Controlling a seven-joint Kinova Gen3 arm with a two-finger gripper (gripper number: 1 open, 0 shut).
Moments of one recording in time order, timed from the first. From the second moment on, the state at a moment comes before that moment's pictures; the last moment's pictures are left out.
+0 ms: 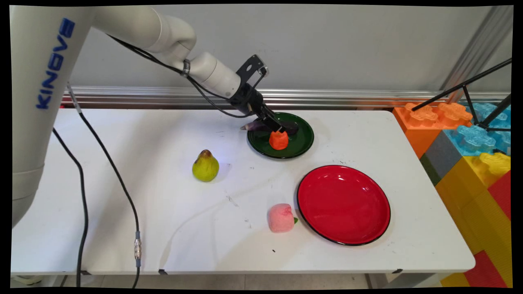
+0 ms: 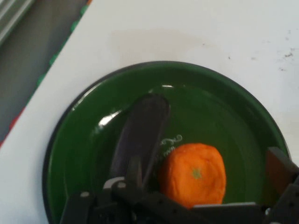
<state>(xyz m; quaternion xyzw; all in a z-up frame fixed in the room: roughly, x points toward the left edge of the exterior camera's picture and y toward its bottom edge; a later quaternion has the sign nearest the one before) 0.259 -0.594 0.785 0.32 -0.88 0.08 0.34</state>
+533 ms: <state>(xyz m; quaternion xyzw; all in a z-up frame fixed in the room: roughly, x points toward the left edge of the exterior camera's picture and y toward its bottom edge) 0.260 -0.580 0.770 0.35 -0.87 0.07 0.33</state>
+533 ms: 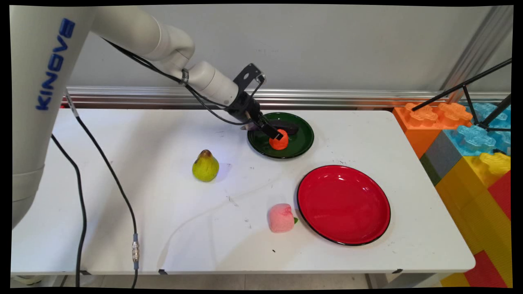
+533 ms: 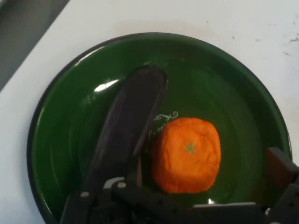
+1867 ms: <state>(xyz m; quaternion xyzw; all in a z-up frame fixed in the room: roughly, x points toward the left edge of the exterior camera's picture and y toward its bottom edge) 0.253 -0.574 0.737 0.35 -0.87 0.07 0.35</state>
